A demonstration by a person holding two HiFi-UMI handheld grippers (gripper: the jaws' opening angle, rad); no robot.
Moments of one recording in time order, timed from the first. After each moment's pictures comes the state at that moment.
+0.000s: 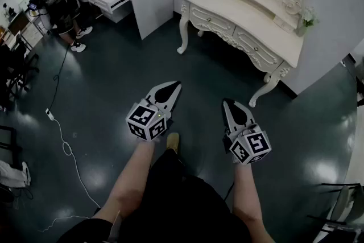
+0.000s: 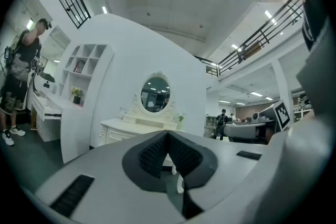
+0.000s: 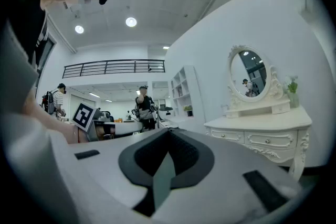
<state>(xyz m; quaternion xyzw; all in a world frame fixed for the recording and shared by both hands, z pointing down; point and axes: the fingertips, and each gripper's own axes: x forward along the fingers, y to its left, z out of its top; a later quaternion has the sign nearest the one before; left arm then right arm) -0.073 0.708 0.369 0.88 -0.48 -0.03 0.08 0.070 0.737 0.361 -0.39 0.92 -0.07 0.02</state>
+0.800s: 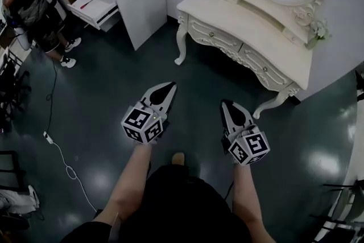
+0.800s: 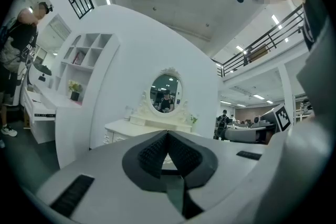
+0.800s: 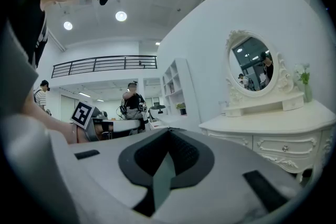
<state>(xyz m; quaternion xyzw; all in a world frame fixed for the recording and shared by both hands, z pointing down) -0.157 0.481 0.378 0.88 -0.47 -0.03 0.10 -0.005 0.514 0.376 -0.41 0.91 -0.09 0.01</state>
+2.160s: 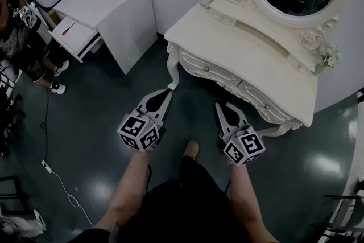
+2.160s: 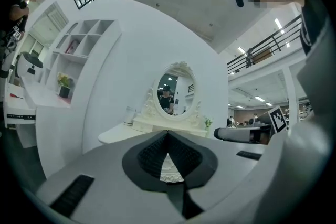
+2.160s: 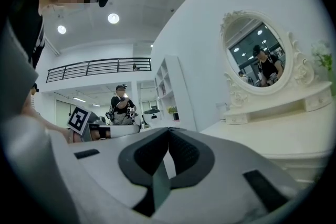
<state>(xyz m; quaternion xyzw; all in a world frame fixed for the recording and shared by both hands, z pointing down) -0.166 0.229 0.382 0.89 -0.45 -0.04 0.11 -0.026 0.254 0.376 -0.42 0.90 -0.10 0.04</state>
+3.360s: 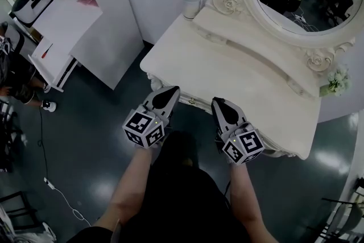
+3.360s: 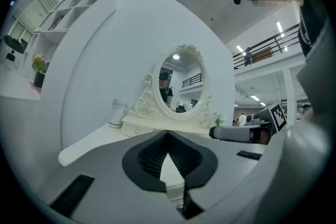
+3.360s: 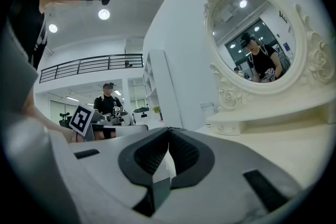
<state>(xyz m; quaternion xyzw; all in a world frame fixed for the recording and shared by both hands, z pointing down) -0.068 -0.016 0.402 0.91 -0.40 -0.01 0.13 0.038 0.018 0.392 -0.43 0.89 -0.12 0.02</state>
